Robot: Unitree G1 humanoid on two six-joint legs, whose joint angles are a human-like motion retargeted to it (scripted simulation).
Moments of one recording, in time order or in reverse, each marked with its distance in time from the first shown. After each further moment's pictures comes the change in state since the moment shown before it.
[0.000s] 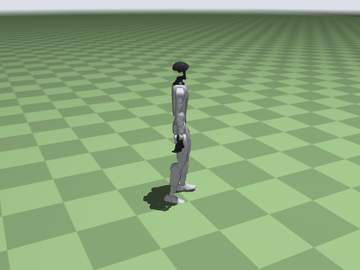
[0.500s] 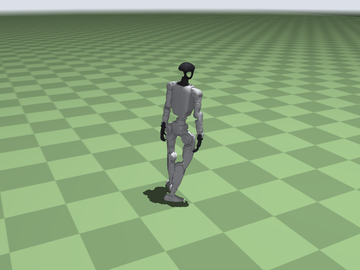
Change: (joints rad) left arm 0.137 -0.065 0.118 0.127 -0.248 -0.068 0.280; right arm 0.016 -0.024 -0.042 -0.041 0.022 -0.001 -0.011; waist 0.050 -0.068 -0.012; left_leg 0.091 0.098 0.825 -0.026 0.070 -0.030; right_leg 0.090 -0.098 -0.658 -0.006 -0.121 0.016
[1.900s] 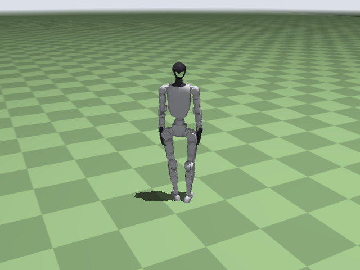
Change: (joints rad) left arm -0.109 -0.001 -0.155 -0.024 0.240 0.077 -0.078; right arm -0.043 0.103 0.024 -0.015 0.117 -0.043 -0.031; waist -0.071 0.052 -0.031; left_leg 0.089 -0.197 -0.665 -0.126 -0.108 0.056; right_leg -0.126 0.114 0.611 0.009 0.025 0.003
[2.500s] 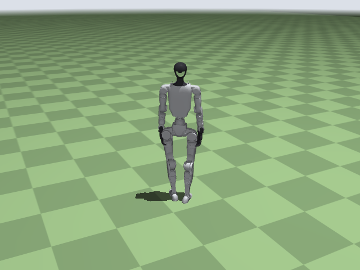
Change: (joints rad) left arm -0.006 0.003 -0.018 0.001 0.005 0.001 -0.032; right arm 0.023 -0.028 0.001 0.084 -0.063 0.021 0.026; waist 0.026 0.000 -0.013; left_leg -0.015 0.015 -0.049 0.006 -0.009 -0.021; right_leg 0.010 0.009 -0.037 -0.008 0.017 -0.042
